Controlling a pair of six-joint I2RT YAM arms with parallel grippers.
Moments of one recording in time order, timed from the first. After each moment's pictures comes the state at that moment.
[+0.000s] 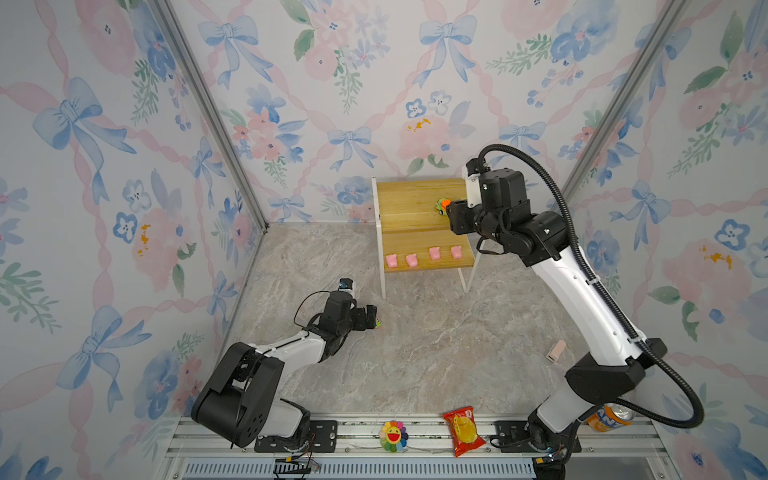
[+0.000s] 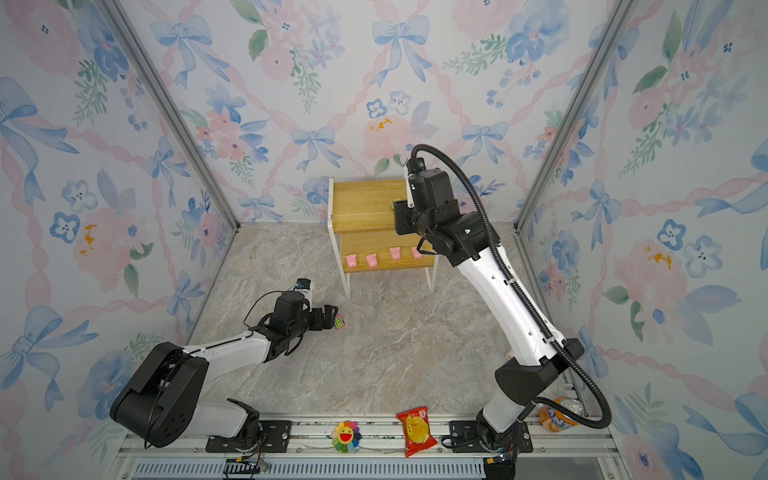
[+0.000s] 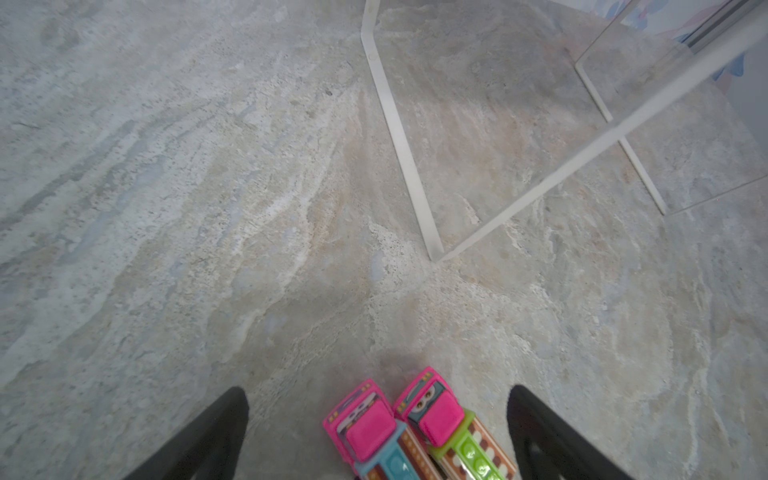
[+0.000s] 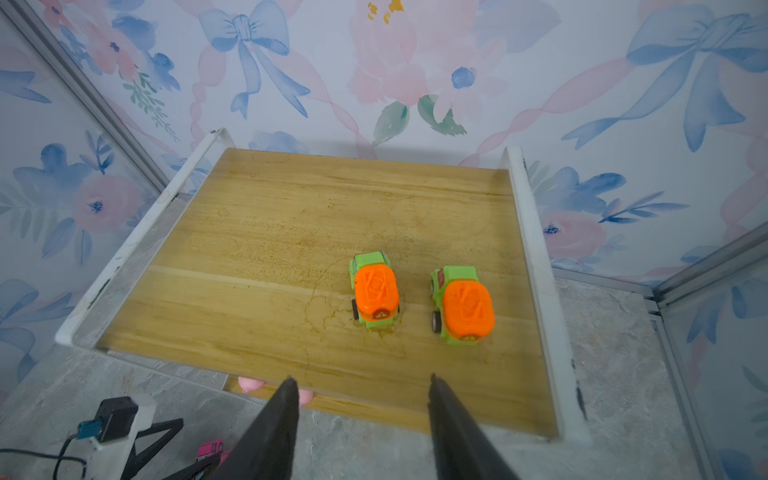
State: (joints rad) left arm -0.41 1.39 0.49 0.24 -0.01 -0.36; right arm 0.60 1.61 2.07 -0.92 0.26 0.19
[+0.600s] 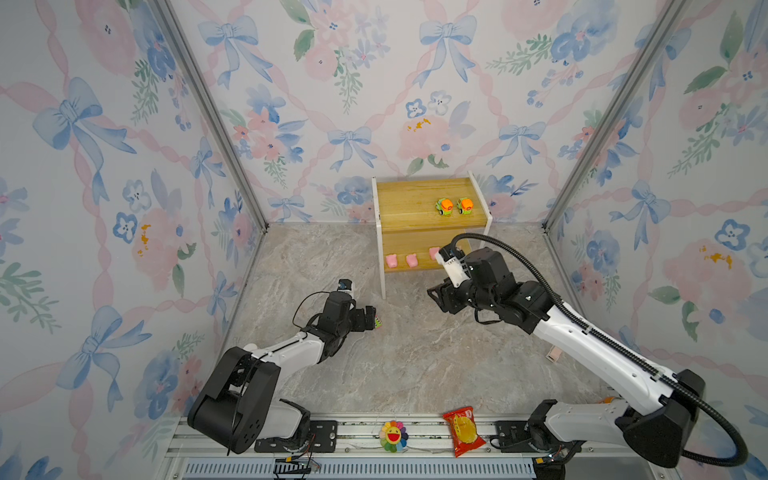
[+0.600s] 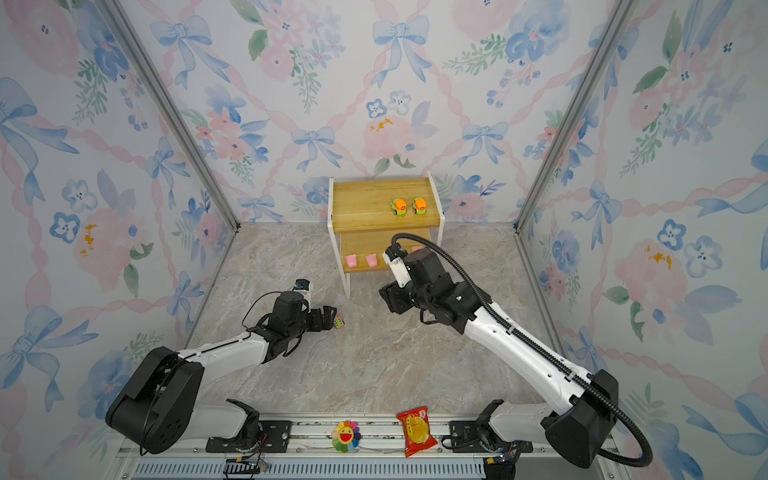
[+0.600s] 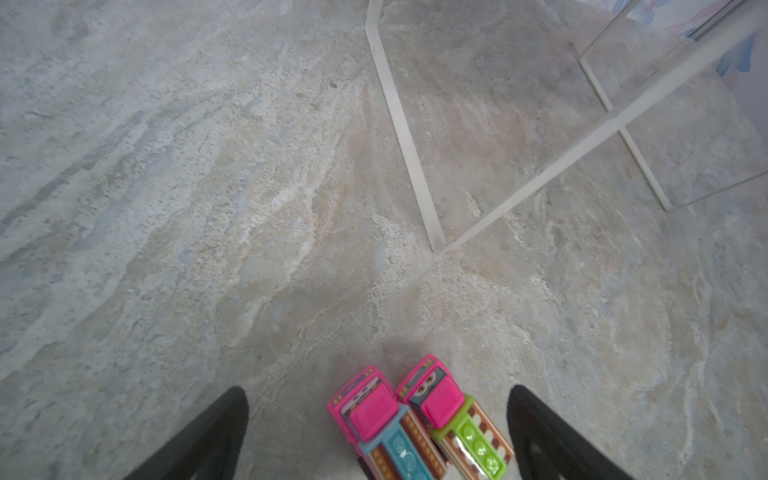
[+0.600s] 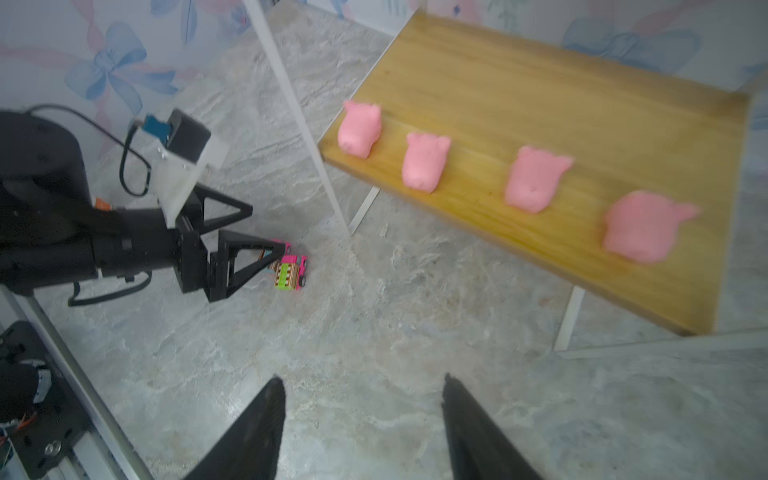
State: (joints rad) left arm -0.41 1.35 0.49 0.18 -0.01 -0.37; right arm 0.77 1.28 1.14 -0.57 -0.01 0.10
